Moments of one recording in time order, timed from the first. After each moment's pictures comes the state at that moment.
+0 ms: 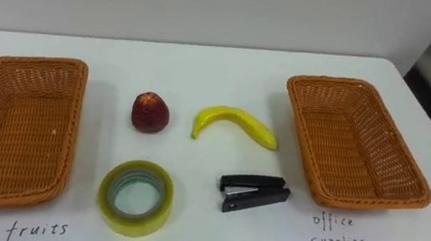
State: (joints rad) left arm 0.34 0.18 0.29 1.05 0.19 0.05 0.34; right arm 0.22 -0.25 -0.58 0.80 1.08 -0.05 -0.61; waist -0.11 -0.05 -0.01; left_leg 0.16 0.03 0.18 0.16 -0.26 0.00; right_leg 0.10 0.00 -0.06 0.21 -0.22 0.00
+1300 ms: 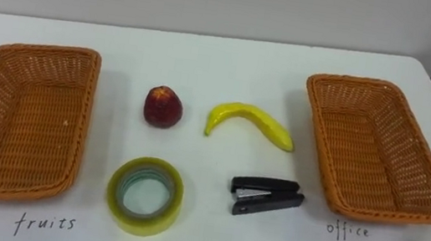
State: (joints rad) left arm 0.36 0.19 0.23 1.04 0.21 0.01 0.29; right arm 0.20 -0.27 -0.51 -0.06 0.40 -0.18 -0.99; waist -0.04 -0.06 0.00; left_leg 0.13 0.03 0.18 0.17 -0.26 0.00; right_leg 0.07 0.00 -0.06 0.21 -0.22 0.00
